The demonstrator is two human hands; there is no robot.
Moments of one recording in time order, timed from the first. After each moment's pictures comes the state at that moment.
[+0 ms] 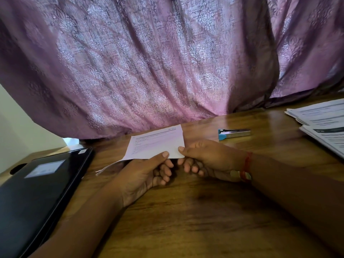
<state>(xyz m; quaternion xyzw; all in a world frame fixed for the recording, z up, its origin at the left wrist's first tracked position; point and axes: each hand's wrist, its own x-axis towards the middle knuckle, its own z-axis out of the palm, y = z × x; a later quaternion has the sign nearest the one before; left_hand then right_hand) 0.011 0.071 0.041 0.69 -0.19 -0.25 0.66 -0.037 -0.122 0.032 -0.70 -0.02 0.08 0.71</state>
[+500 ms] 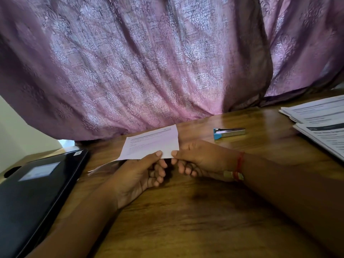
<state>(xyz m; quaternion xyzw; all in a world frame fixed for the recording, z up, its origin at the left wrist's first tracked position) 0.011 0.070 0.041 0.69 -0.19 -0.24 0.66 -0.041 -0.119 0.033 -0.71 -0.05 0.07 0.70</state>
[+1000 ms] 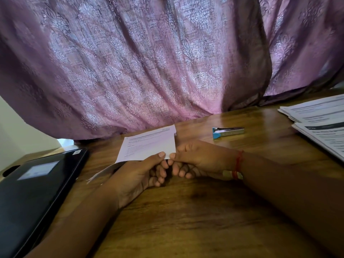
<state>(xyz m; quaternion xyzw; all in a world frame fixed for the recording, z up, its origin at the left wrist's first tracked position) 0.009 0.067 0.039 0.69 -0.20 -0.24 0.65 -0.039 -0.120 0.031 -0.70 -0.09 0.11 0.70</state>
